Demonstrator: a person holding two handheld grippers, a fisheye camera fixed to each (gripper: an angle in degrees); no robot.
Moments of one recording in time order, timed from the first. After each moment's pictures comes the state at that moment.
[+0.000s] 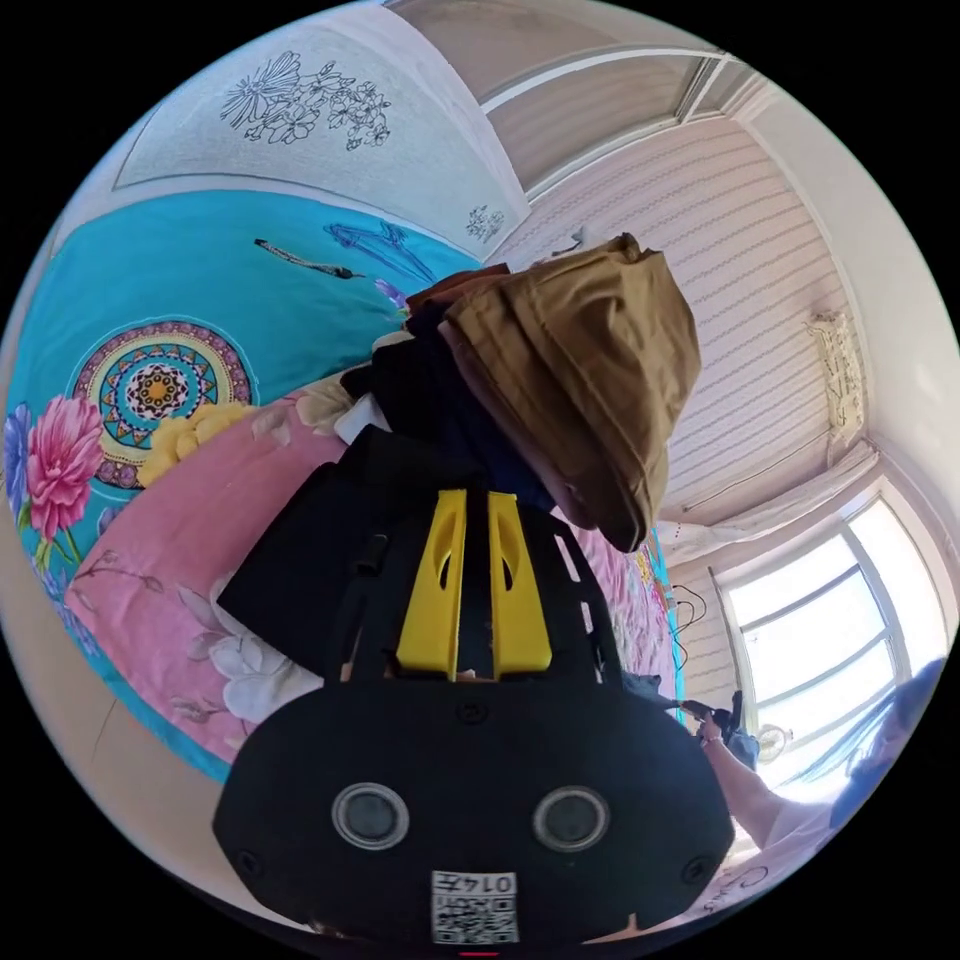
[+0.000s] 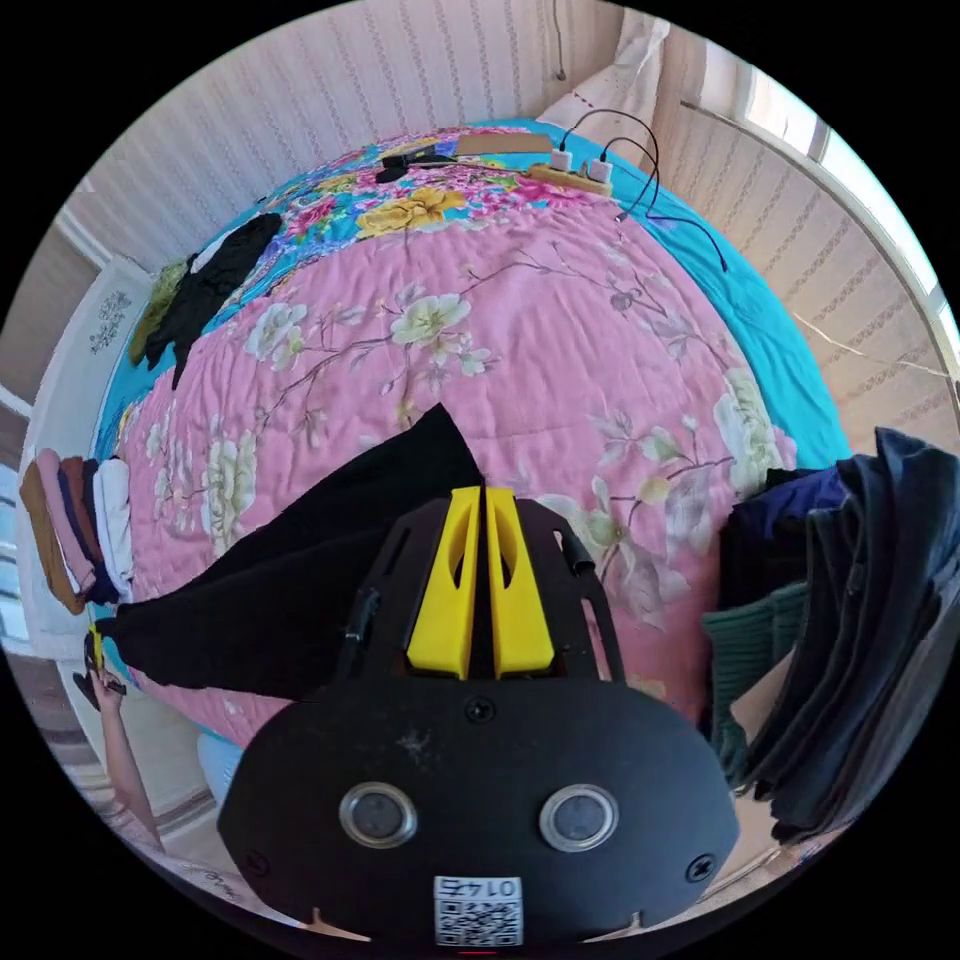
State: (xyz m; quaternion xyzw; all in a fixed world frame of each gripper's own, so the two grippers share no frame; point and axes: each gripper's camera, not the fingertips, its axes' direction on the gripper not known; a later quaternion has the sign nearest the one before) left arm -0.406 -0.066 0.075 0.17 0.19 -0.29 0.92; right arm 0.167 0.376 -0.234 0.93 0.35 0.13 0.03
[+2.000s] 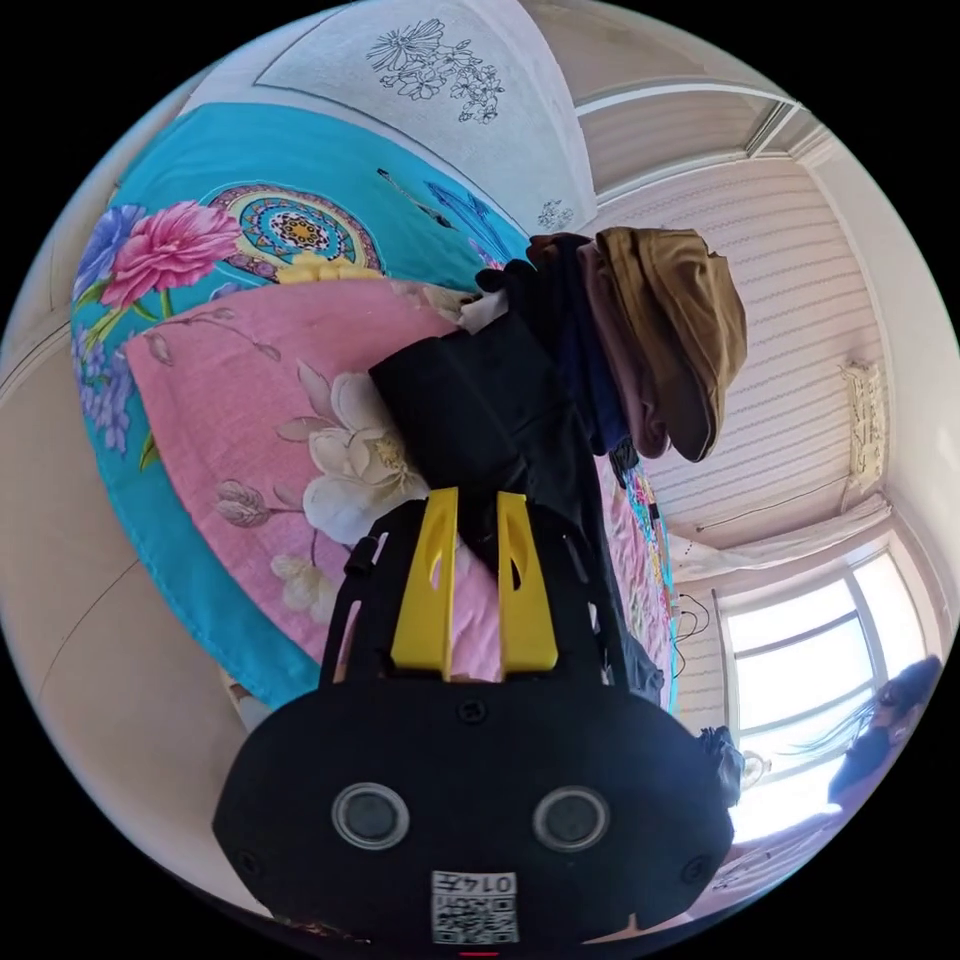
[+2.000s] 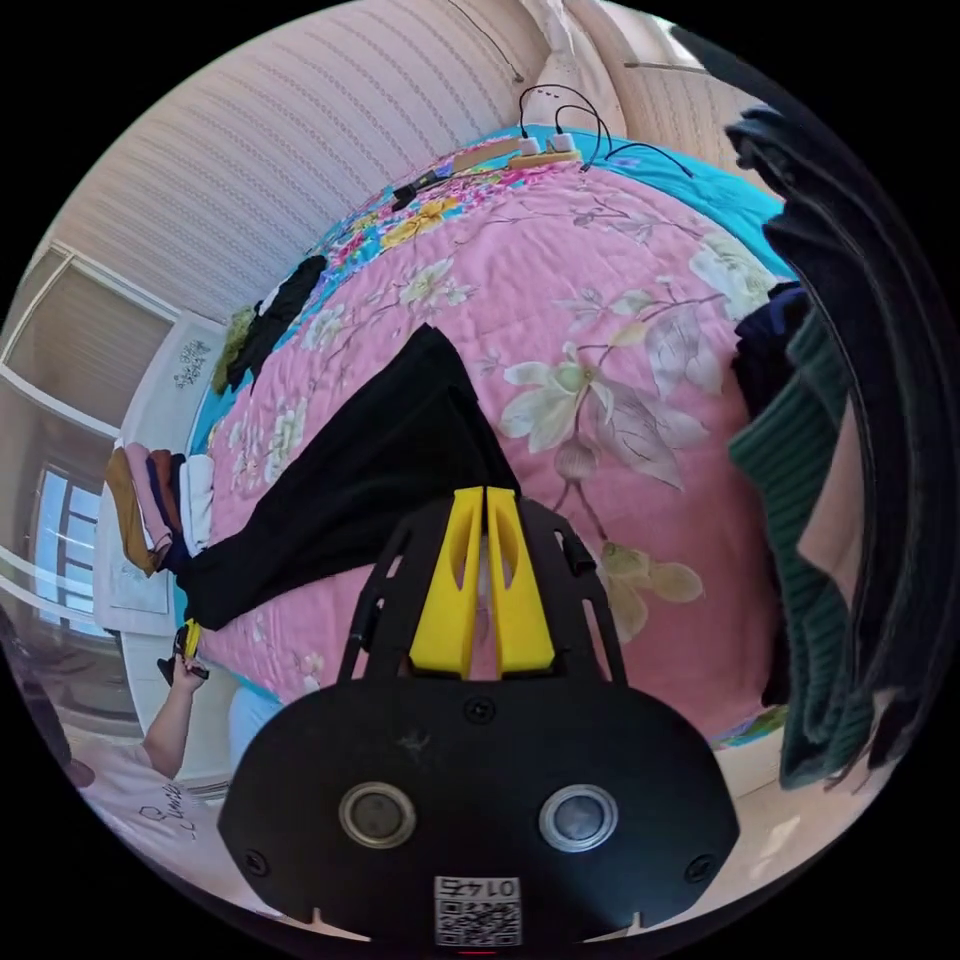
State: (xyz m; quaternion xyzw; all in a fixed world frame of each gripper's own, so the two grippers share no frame) left arm -0.409 -0.028 0.124 0.15 0.18 -0.35 0.91; right arm 0.316 0.421 -0.340 0.94 0.33 -0.04 0.05
